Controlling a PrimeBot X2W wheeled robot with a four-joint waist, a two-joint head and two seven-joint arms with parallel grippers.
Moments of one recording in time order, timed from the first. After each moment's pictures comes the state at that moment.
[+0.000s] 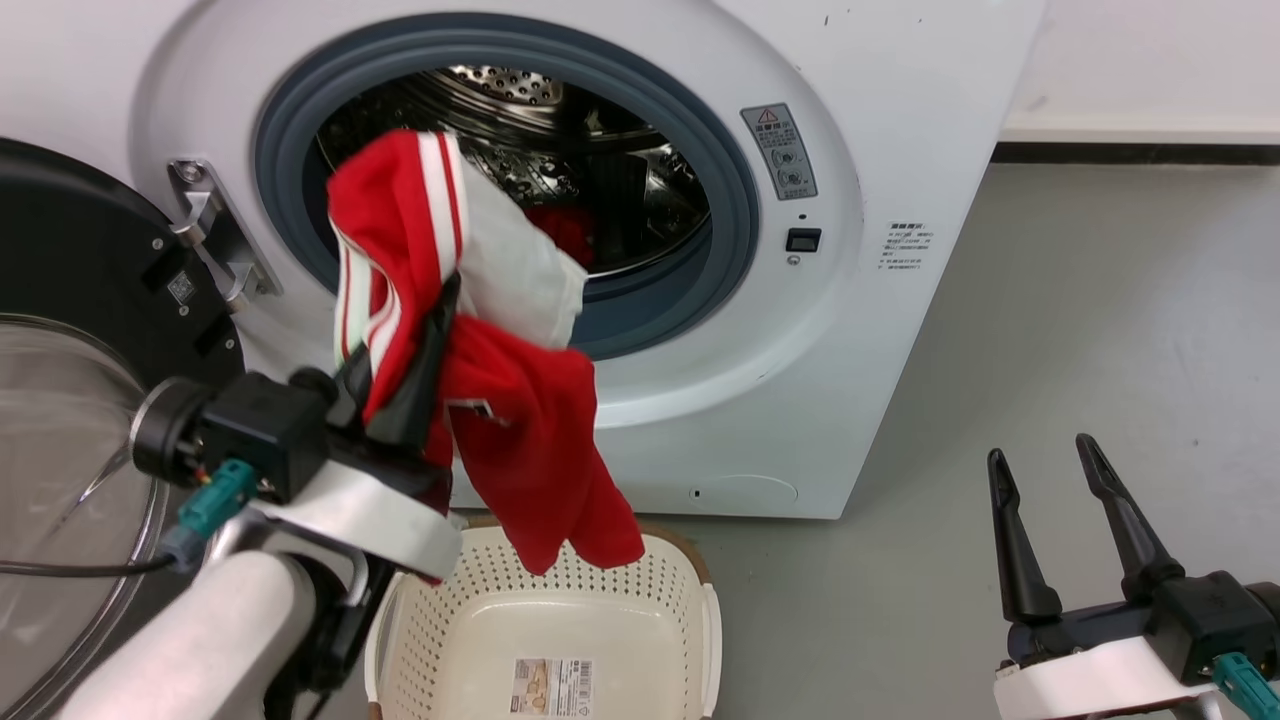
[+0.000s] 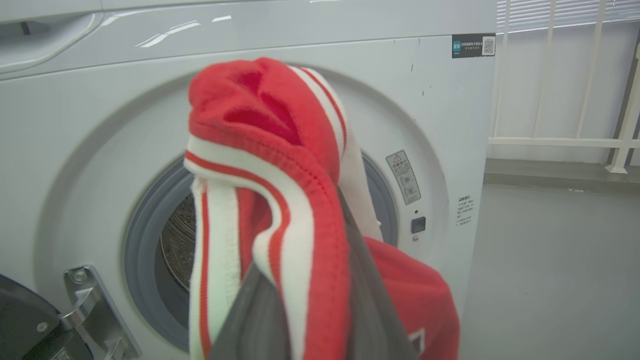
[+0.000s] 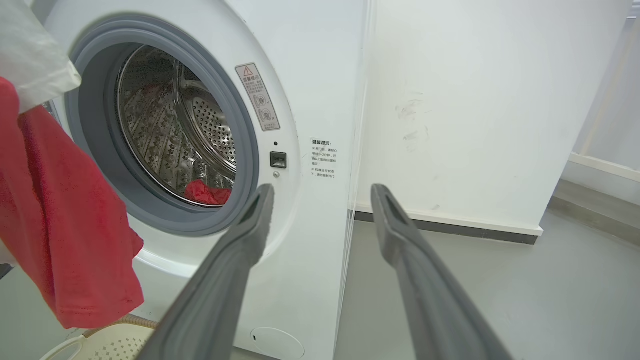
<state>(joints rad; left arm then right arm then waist) -0.46 0.67 -0.66 -0.16 -0.65 0.29 -0.20 0.05 -0.05 0.00 -0.05 0.01 0.13 -0.26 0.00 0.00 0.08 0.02</state>
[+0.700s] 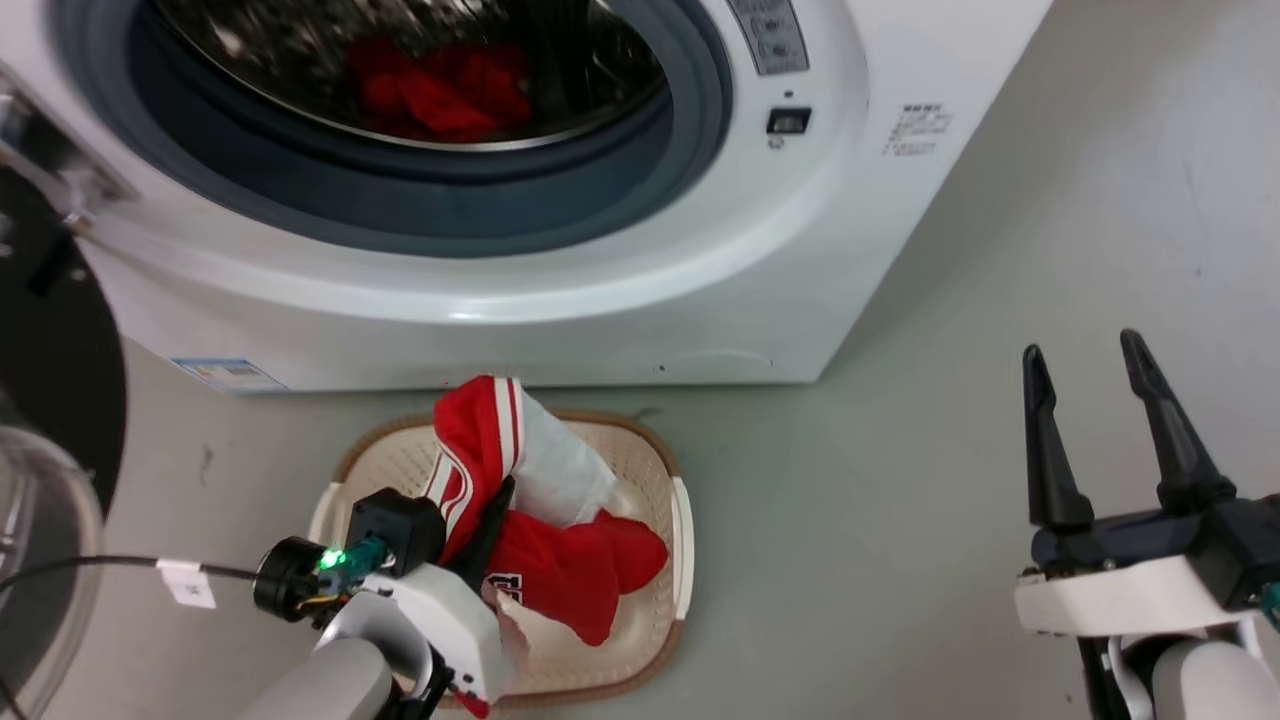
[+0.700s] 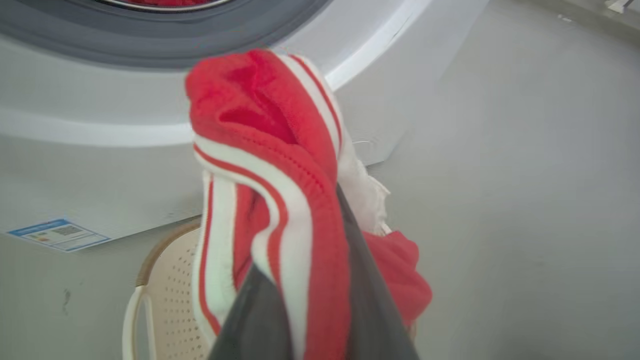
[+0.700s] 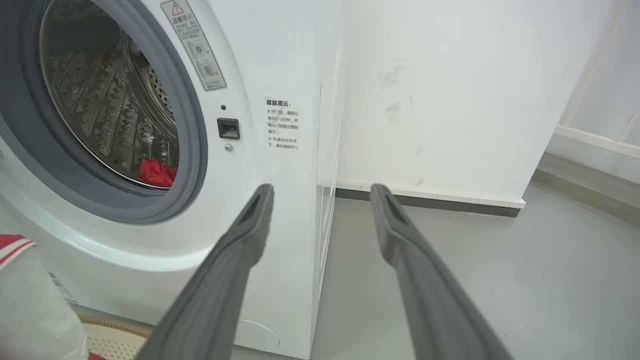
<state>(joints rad) -0.39 0.50 -0.82 0.33 -0.71 0.11 -0.23 -0.07 -0.05 -0.02 -0.08 0.00 0.13 -0.26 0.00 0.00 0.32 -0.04</state>
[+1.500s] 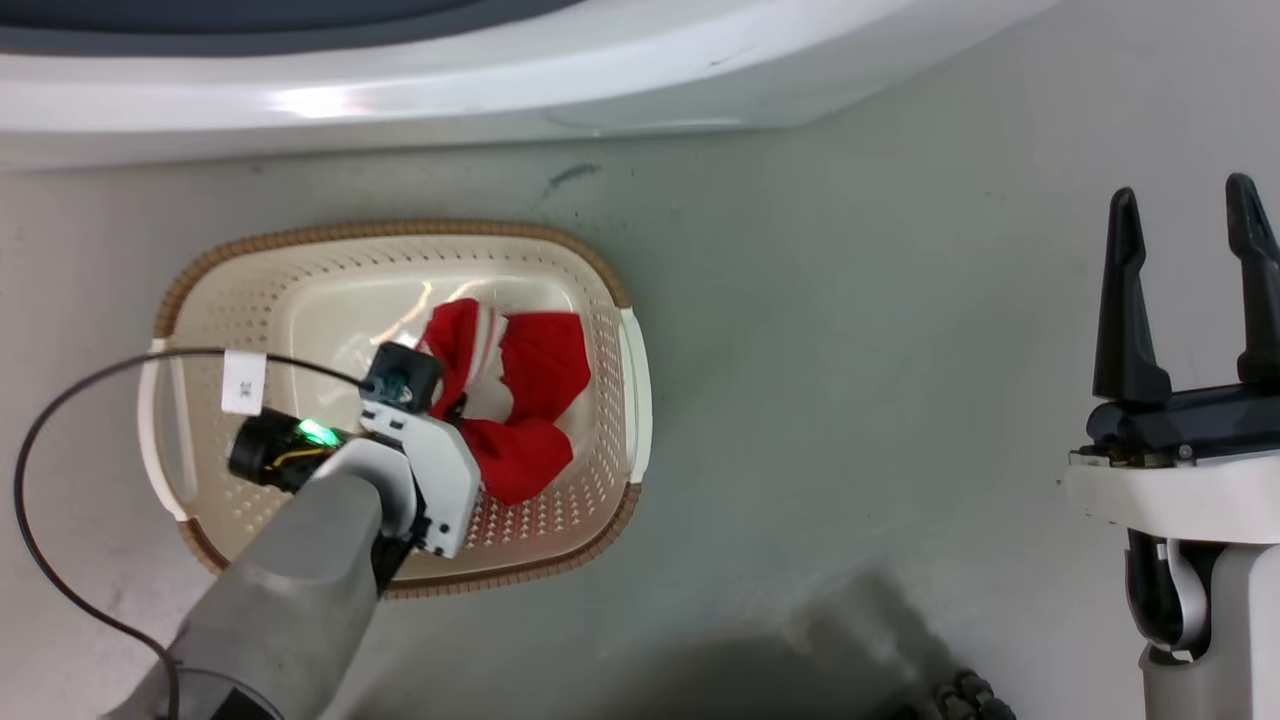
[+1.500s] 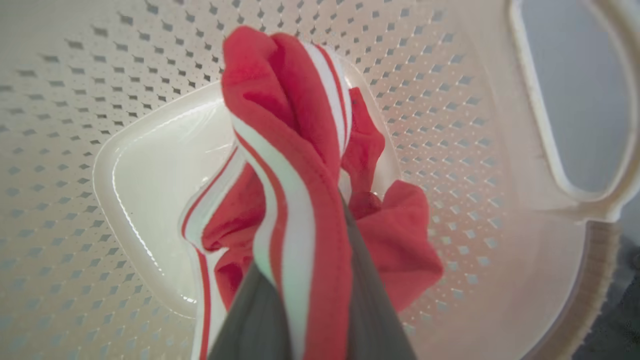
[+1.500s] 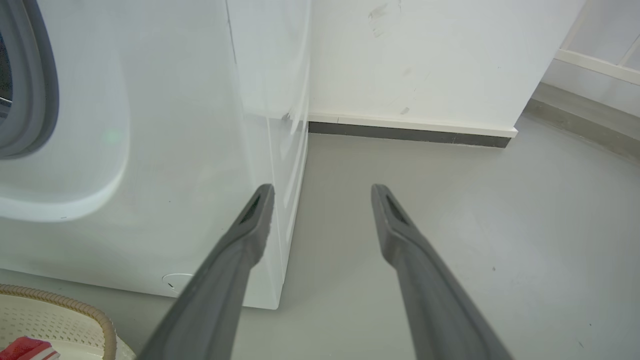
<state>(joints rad) -0.84 0.24 -0.91 1.20 -0.66 -0.11 -0.18 -0.25 -0.05 -0.07 -0.14 0.04 0.13 -0.26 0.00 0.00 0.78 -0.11</state>
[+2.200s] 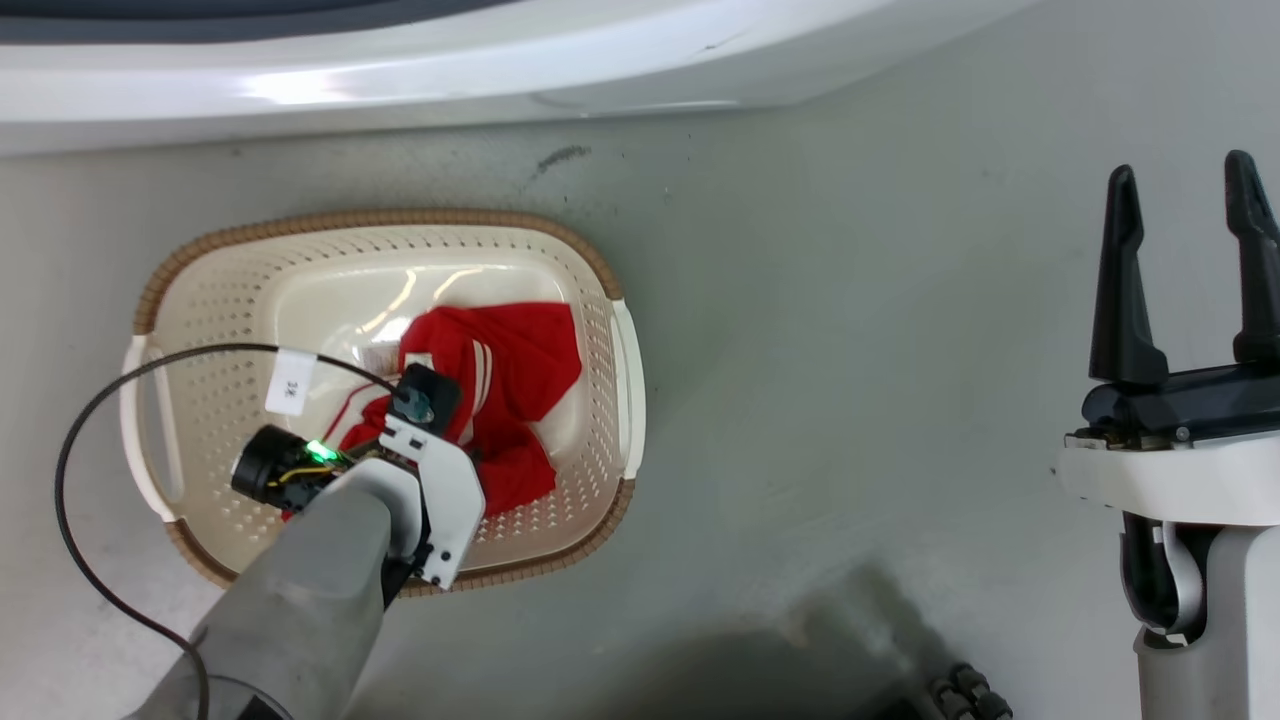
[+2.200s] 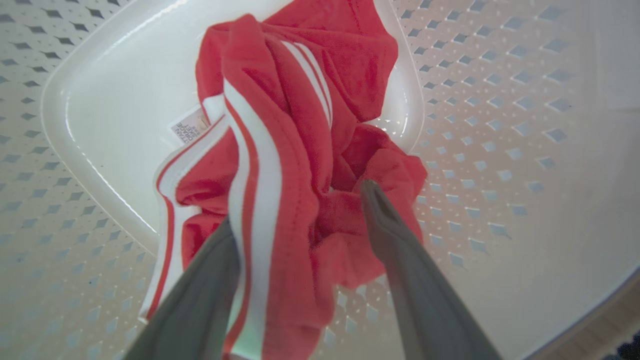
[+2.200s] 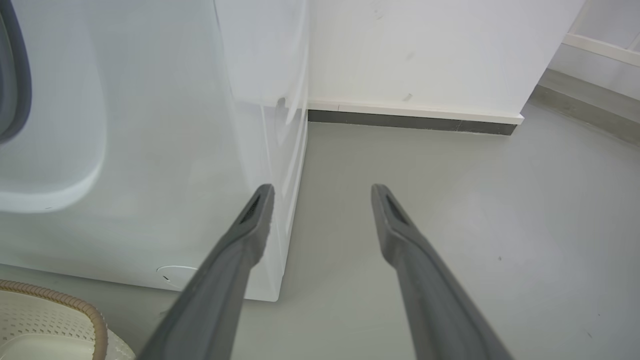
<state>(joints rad) -0.86 0.21 -0.99 1.28 -0.63 -0.11 -0.06 -0.29 -0.05 -0.06 -0.13 0.05 0.13 -0.26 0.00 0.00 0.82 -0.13</state>
